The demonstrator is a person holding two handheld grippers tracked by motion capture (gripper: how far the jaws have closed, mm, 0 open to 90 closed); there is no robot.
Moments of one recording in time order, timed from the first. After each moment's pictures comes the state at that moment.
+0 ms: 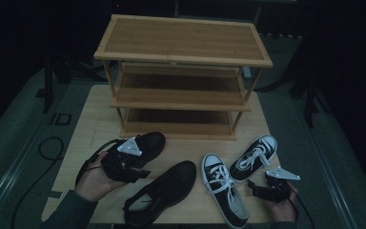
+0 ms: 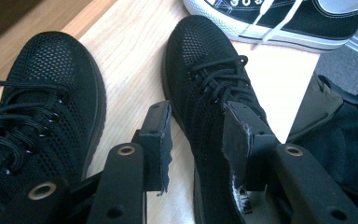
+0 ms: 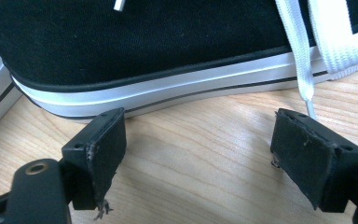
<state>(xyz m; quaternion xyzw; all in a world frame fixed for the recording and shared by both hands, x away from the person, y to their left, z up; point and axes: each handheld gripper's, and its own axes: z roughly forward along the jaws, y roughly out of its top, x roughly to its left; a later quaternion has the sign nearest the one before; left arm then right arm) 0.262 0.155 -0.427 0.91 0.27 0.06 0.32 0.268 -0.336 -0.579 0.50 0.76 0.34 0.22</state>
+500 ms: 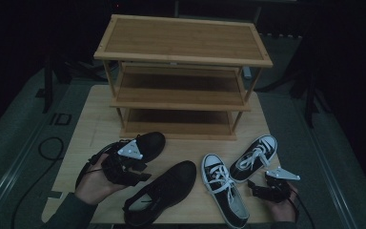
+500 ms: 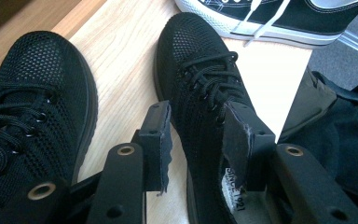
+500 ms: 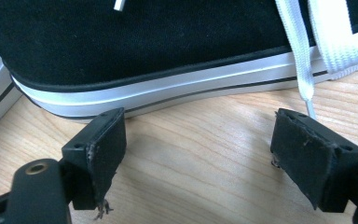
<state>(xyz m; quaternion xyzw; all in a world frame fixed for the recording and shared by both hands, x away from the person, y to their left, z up) 0.256 0.153 -0.428 0.91 0.26 0.05 0.32 0.267 -0.336 -0.579 0.50 0.76 0.34 0.22</state>
